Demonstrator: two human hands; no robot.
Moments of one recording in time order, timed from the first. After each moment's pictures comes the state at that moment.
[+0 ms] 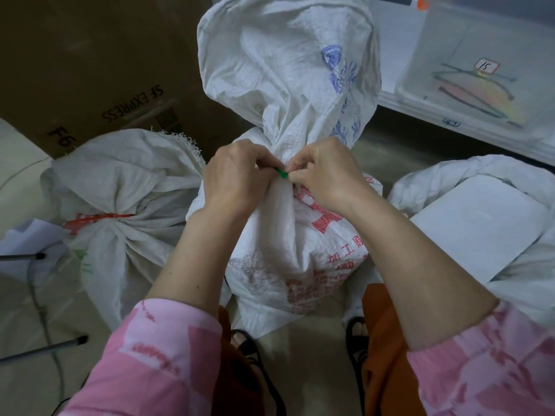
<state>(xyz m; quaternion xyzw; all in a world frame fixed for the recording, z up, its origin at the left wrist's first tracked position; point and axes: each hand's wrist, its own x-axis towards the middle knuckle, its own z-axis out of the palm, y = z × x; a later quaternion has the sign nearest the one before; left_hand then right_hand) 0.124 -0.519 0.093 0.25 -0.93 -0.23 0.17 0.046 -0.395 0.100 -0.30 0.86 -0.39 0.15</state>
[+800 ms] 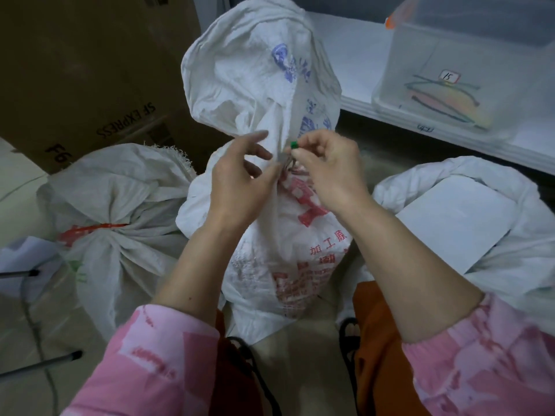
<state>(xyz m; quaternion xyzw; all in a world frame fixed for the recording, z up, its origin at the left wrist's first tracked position) 0.132 -0.482 0.102 0.20 -0.83 -0.43 0.27 0.057 -0.366 0.114 -0.21 0.75 -0.61 0.10</state>
